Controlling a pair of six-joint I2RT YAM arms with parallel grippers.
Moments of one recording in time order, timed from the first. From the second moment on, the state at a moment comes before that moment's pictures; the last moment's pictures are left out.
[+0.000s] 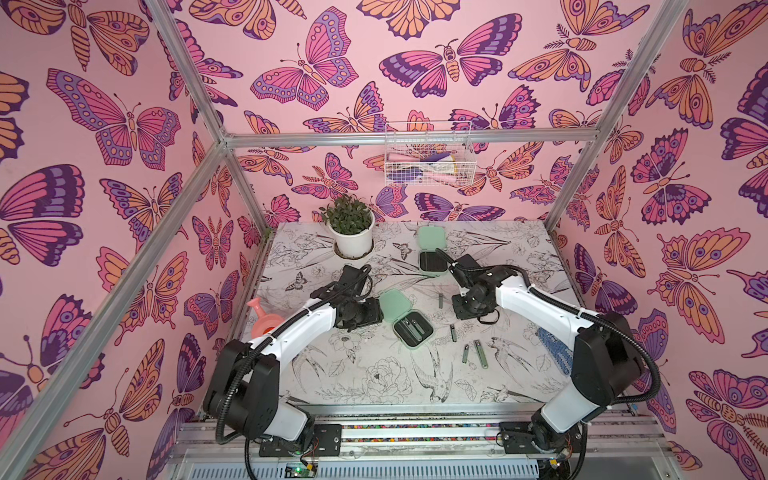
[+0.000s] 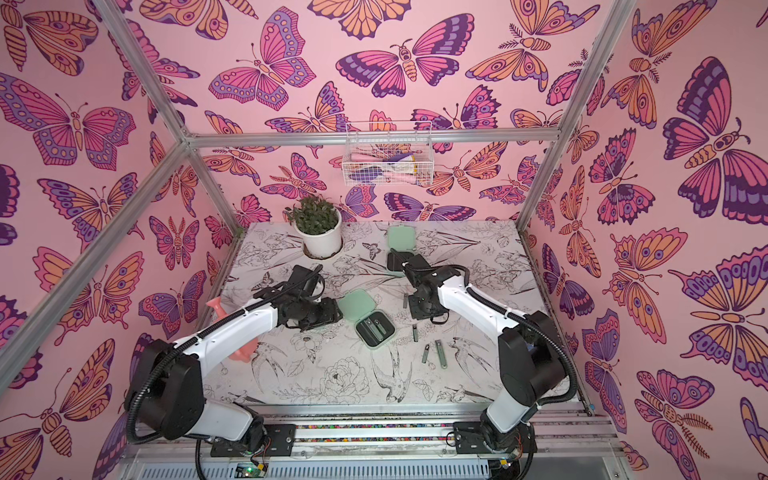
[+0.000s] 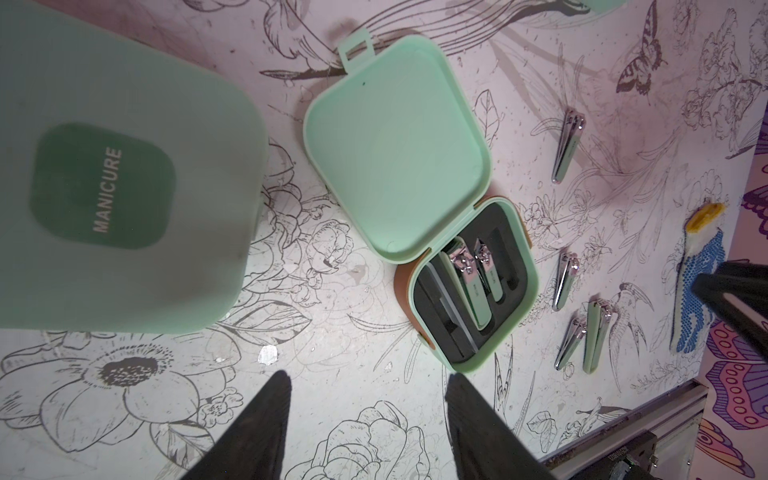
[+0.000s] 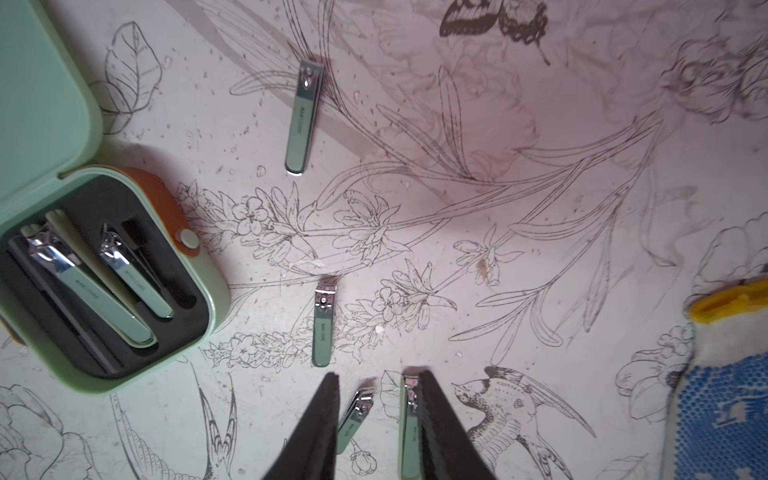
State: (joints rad) left arm -0.44 1.47 0.98 -0.61 0.22 -0.59; right arm 0.55 1.65 1.23 -0.90 0.13 0.39
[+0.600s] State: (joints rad) left arm -0.44 1.47 0.98 -0.60 0.24 -0.59; right arm 0.55 1.99 1.44 -0.72 0.13 0.52
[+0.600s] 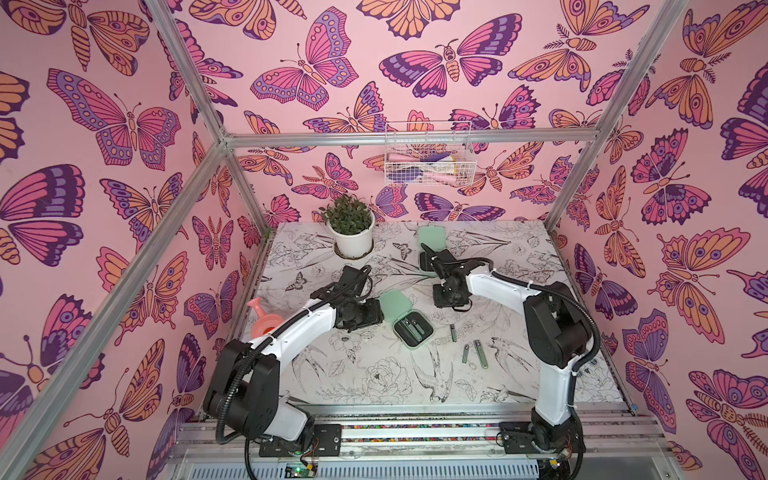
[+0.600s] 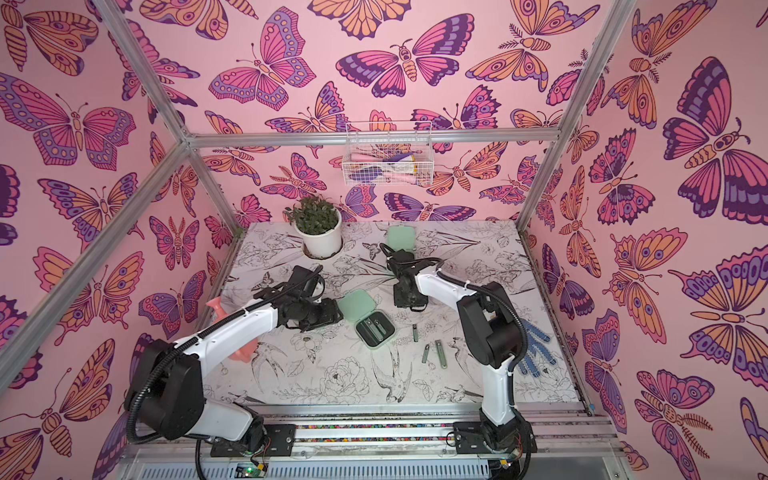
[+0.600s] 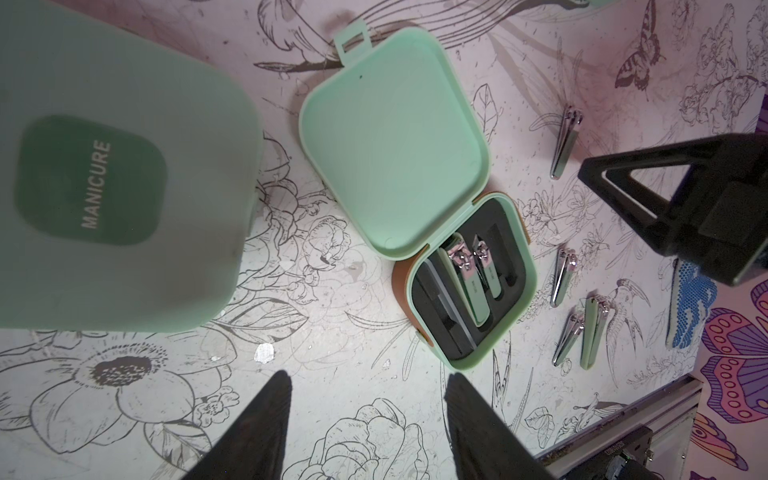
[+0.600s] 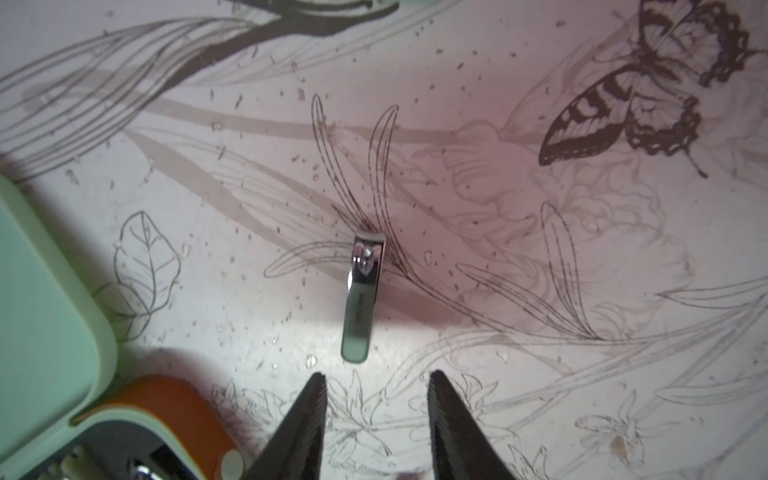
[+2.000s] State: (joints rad) left arm -0.44 1.48 0.97 -0.60 0.24 -0.59; right arm 0.68 1.89 1.41 -0.71 0.10 0.20
